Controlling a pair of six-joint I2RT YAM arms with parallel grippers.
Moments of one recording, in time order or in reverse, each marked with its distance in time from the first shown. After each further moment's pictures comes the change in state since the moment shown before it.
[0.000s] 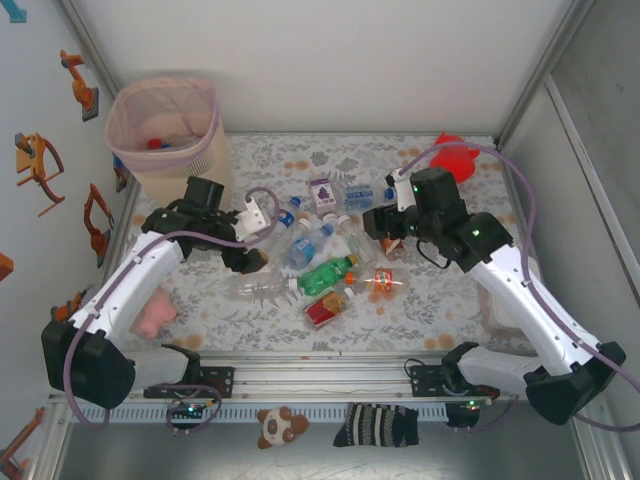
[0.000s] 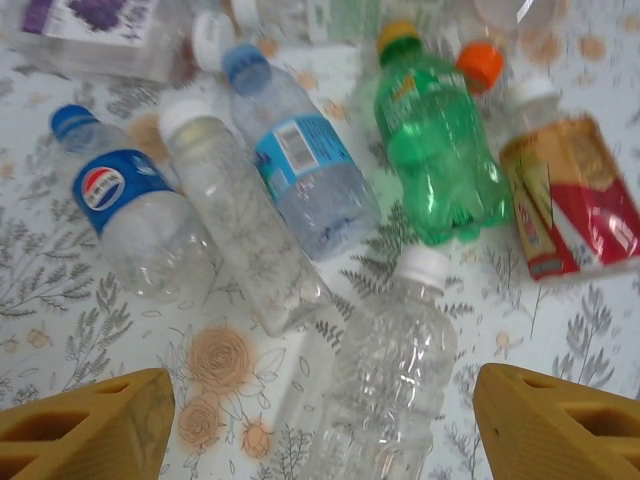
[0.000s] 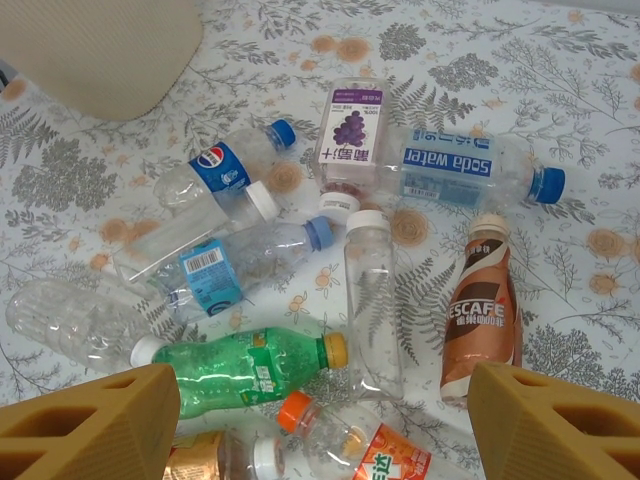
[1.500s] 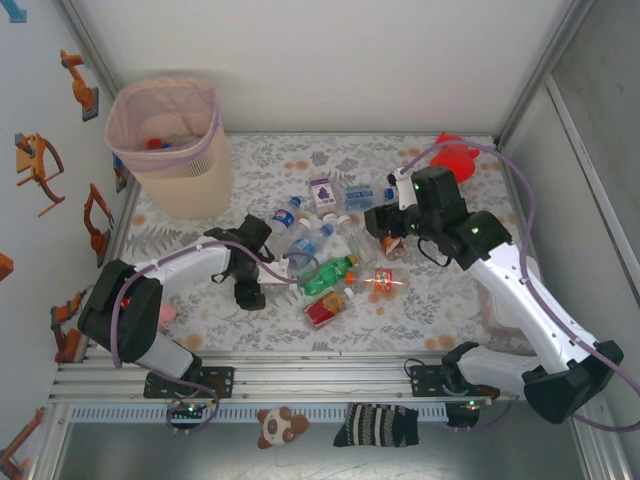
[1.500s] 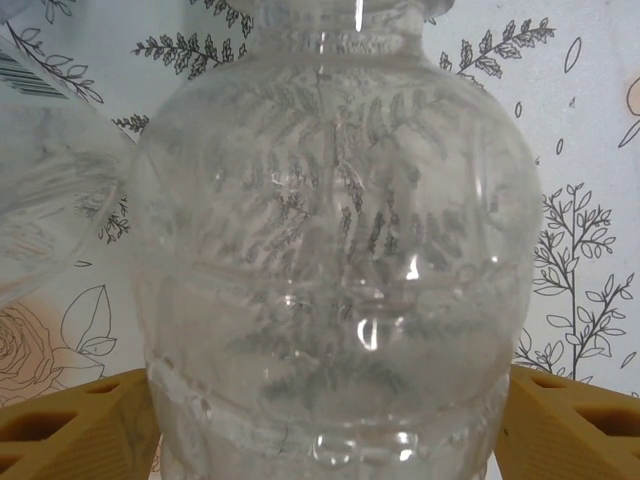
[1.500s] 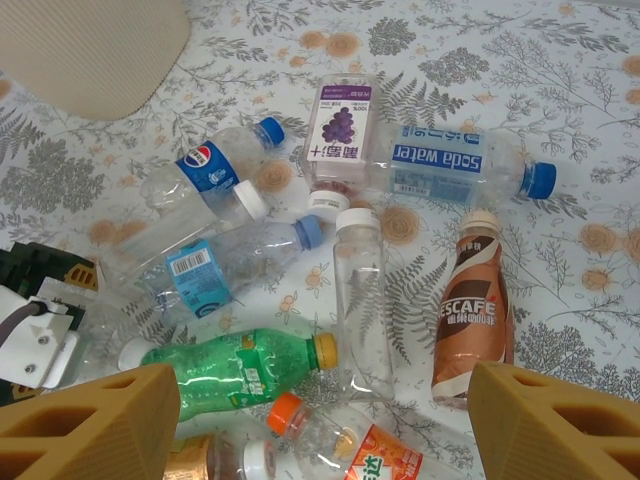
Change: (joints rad) left arm -0.190 0.269 -0.215 0.121 -0.356 0.185; right arm -0.026 0.008 -0.013 0.011 -0.008 -0.007
